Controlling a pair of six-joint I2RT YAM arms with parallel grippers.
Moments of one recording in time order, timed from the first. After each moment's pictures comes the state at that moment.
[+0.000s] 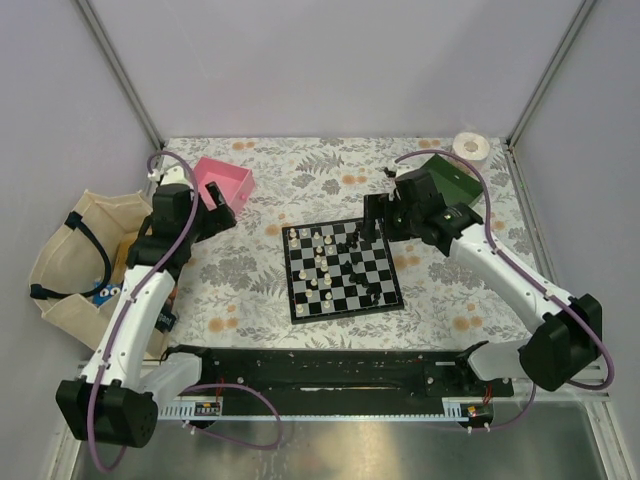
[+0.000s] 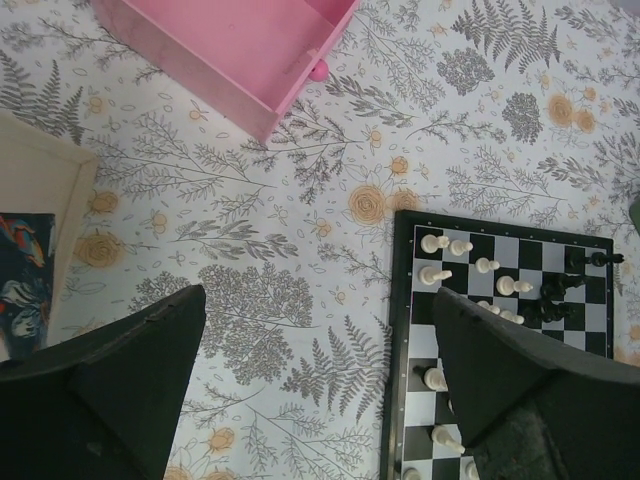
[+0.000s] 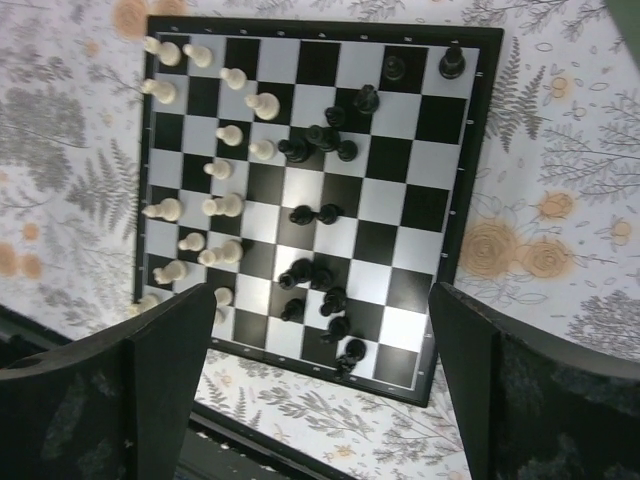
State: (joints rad) left arm -0.11 1.02 0.98 -0.56 -0.08 -0.46; right arm 0.53 1.34 1.19 -0.60 -0.06 0.38
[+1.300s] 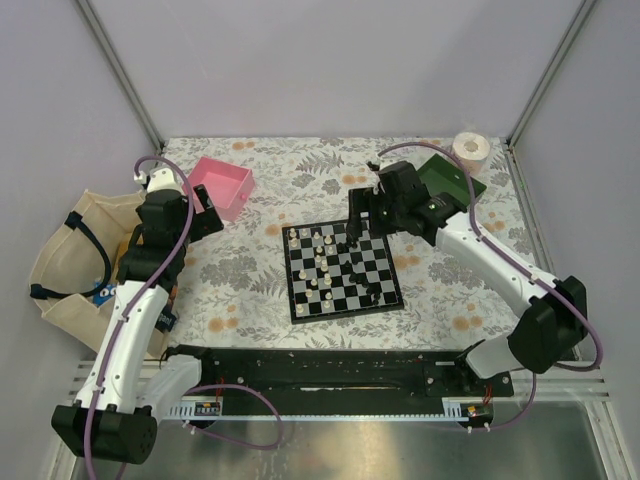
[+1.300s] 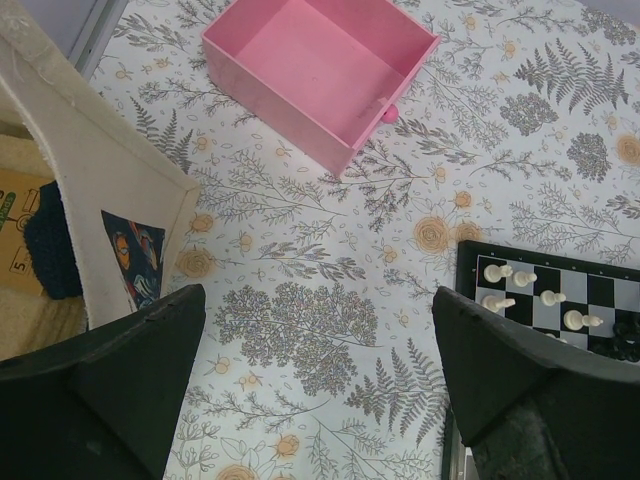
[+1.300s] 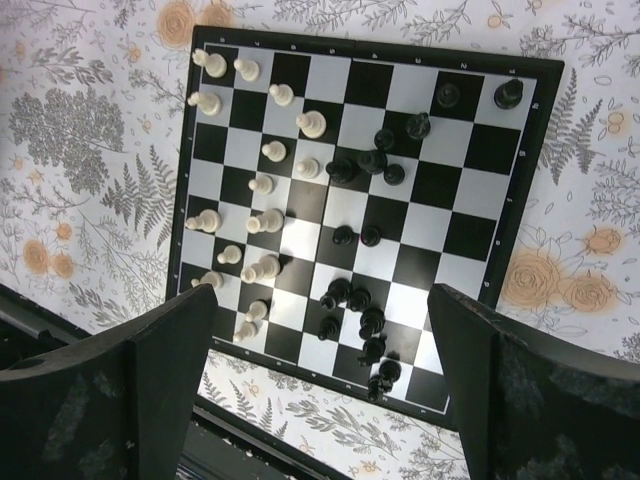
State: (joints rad) left arm -0.11 0.91 0.99 -0.60 -0.26 -0.34; right arm 0.60 1.43 1.27 -0.61 -0.05 0.39
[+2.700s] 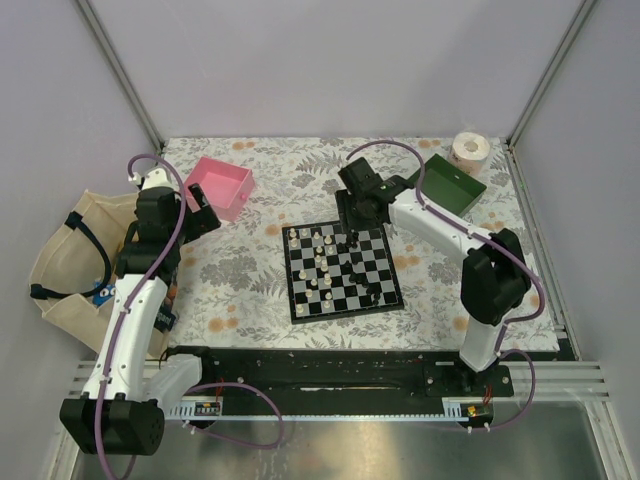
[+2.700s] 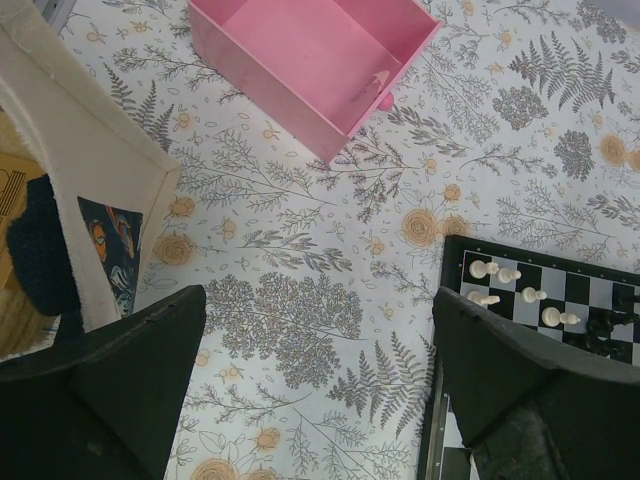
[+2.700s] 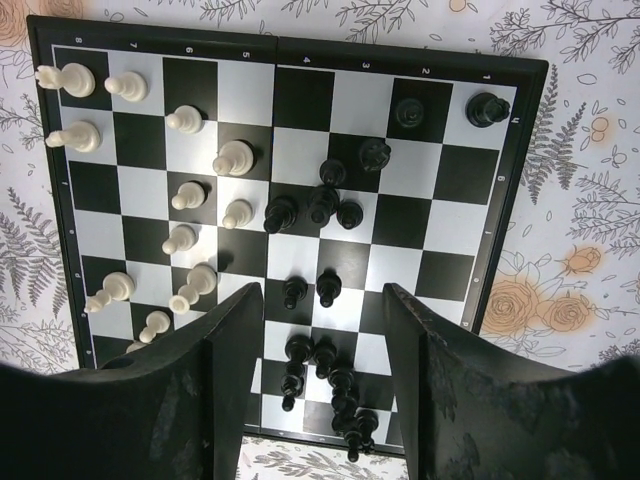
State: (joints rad) left arm -0.02 0.95 0.99 -0.60 -0.14 -0.39; right arm 0.65 1.81 1.53 -0.73 0.14 0.40
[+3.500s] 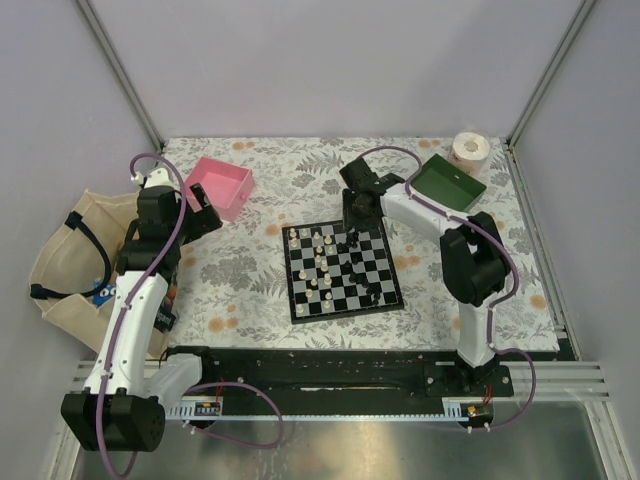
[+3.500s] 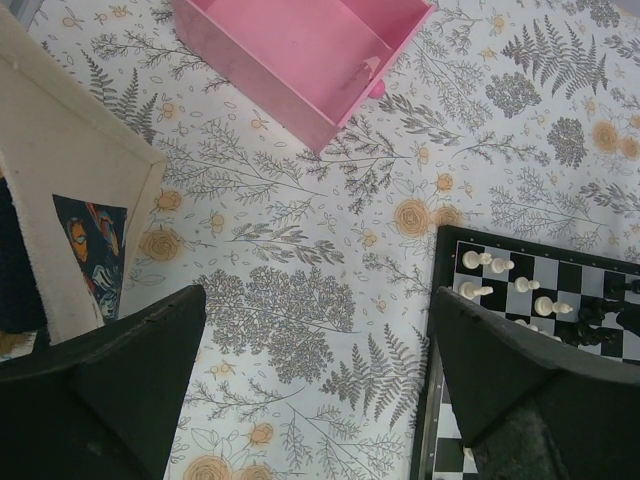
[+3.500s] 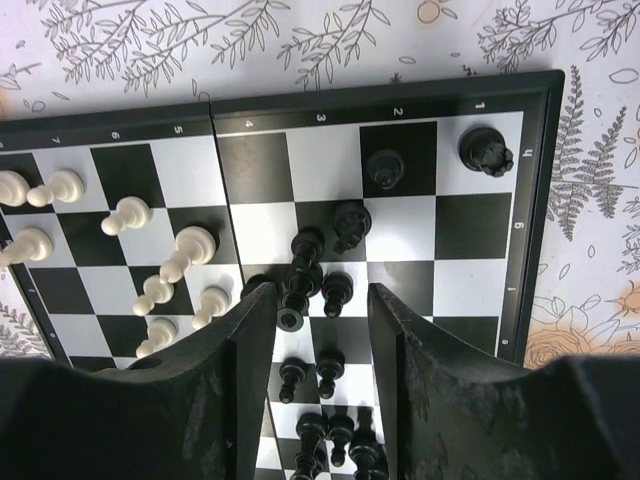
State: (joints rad) left arm -0.01 0.97 0.99 -0.60 -0.10 -0.39; right arm 0.58 1.98 1.57 -0.68 0.11 0.53
